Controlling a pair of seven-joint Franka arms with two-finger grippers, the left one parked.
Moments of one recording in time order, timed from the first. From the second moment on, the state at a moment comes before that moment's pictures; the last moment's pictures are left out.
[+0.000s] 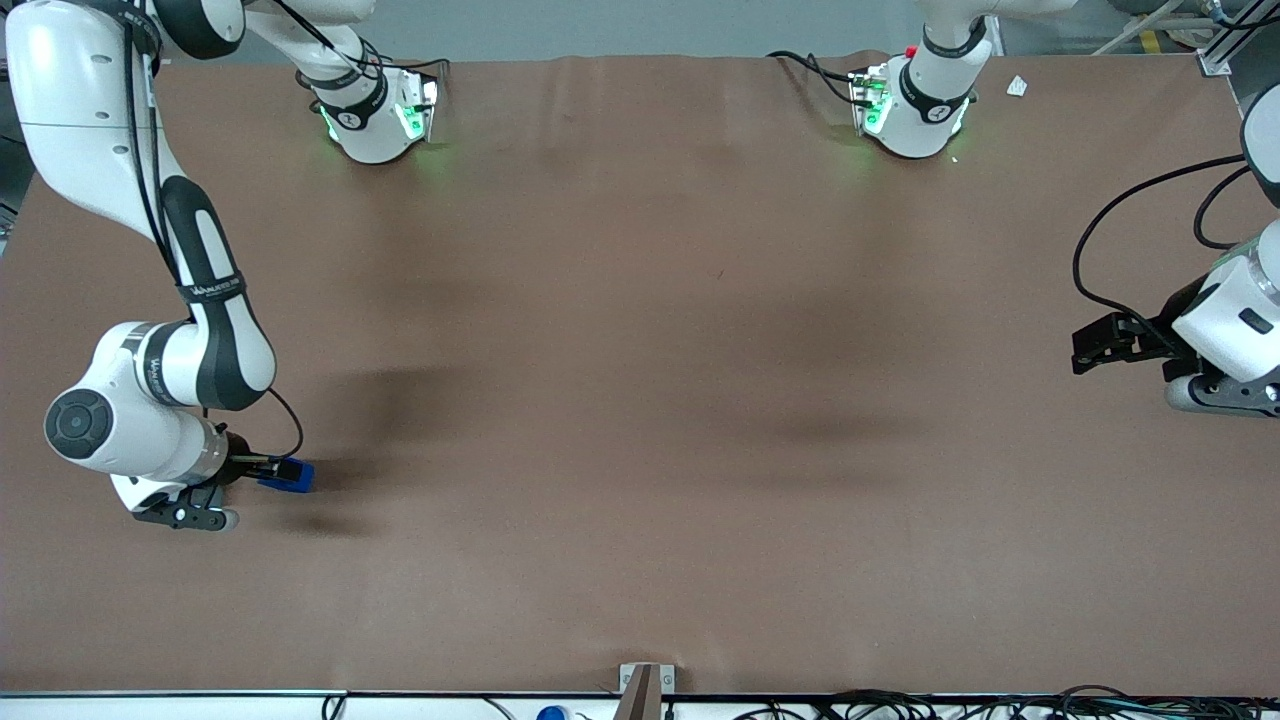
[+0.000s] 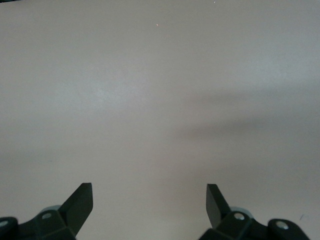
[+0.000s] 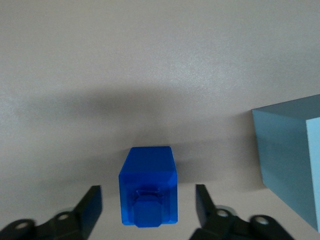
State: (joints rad) arm -0.05 0.67 -0.02 -1.59 -0.01 2.24 0.08
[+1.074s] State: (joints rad) arm -0.06 0.64 -0.03 -1.39 -0.02 1.86 -0.02
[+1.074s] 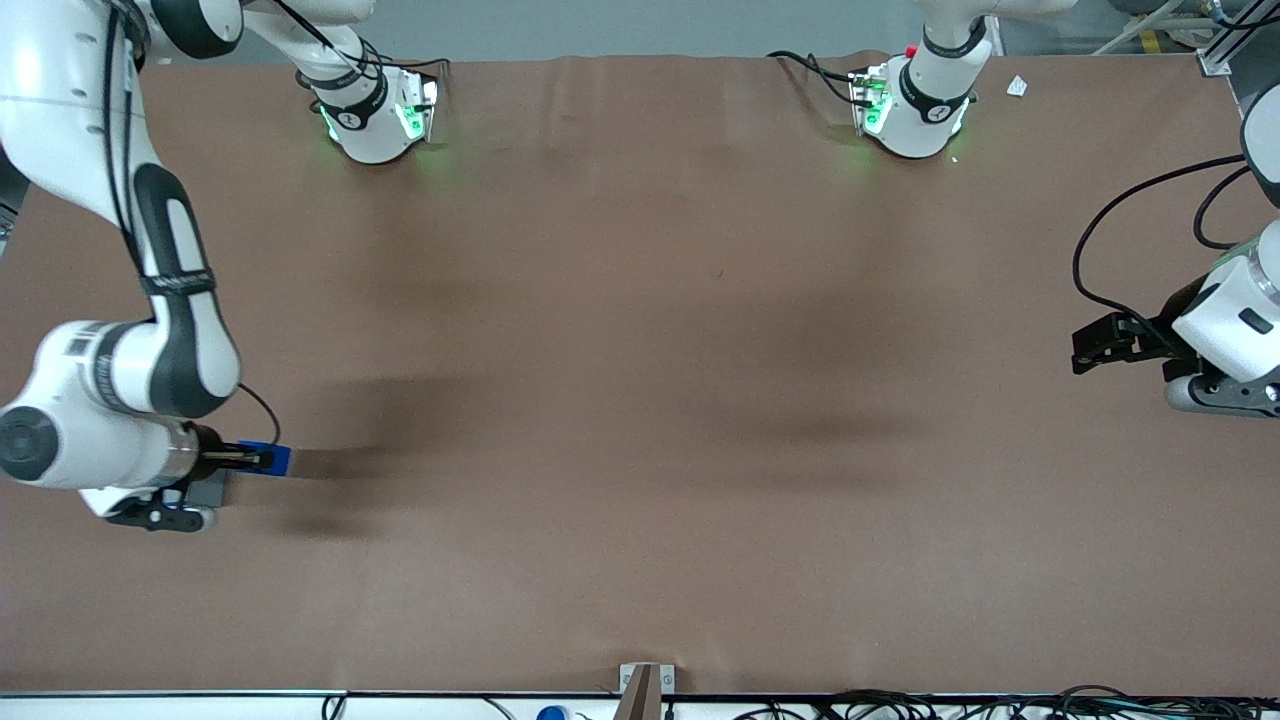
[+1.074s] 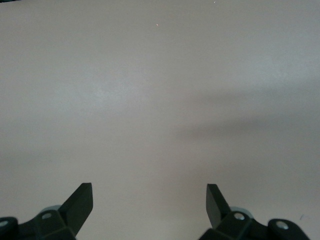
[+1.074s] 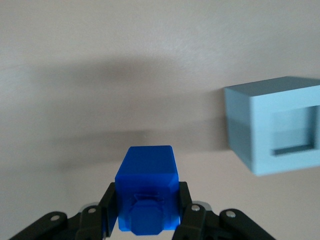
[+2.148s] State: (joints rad) arm -0.24 0.69 -0.04 -1.34 -0.02 2.00 -0.36
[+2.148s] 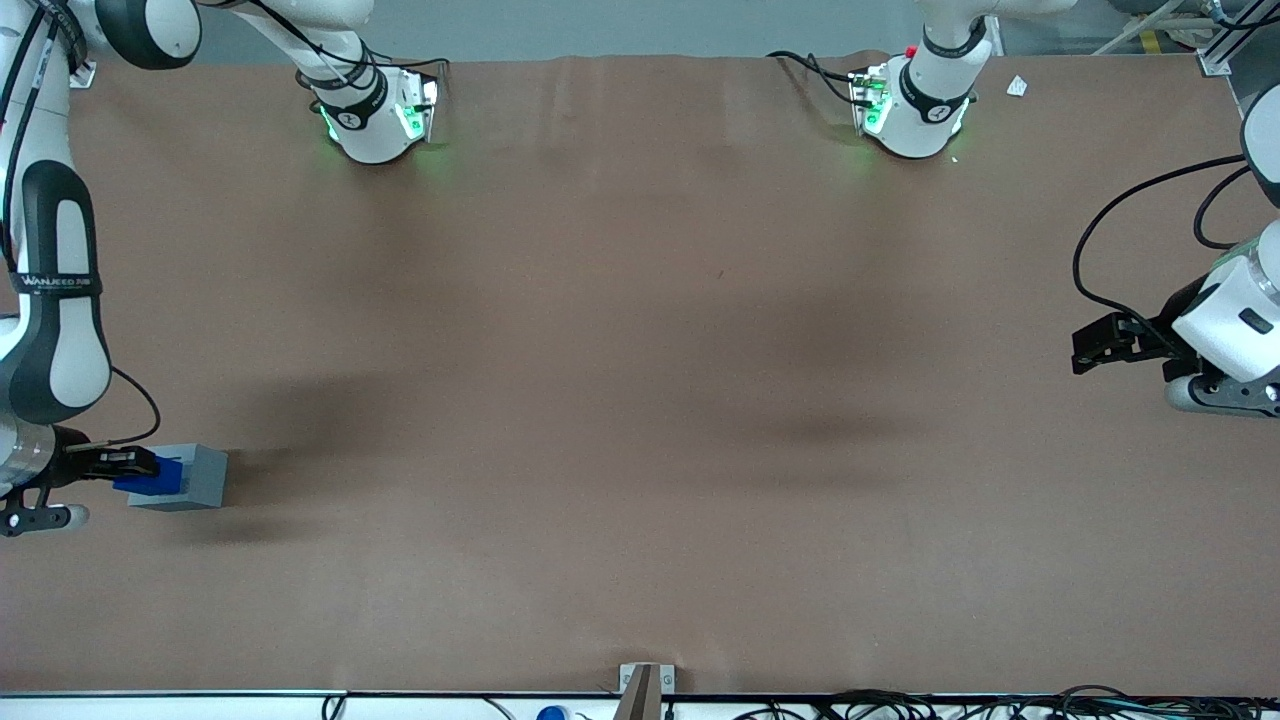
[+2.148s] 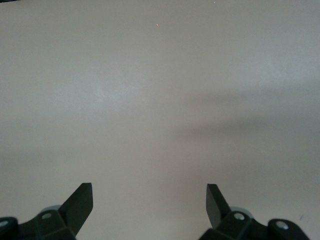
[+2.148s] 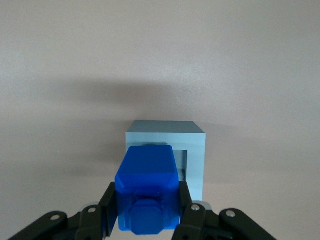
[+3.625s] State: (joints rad) arm -0.27 0.70 -0.04 -1.34 -0.02 1.99 -0.36
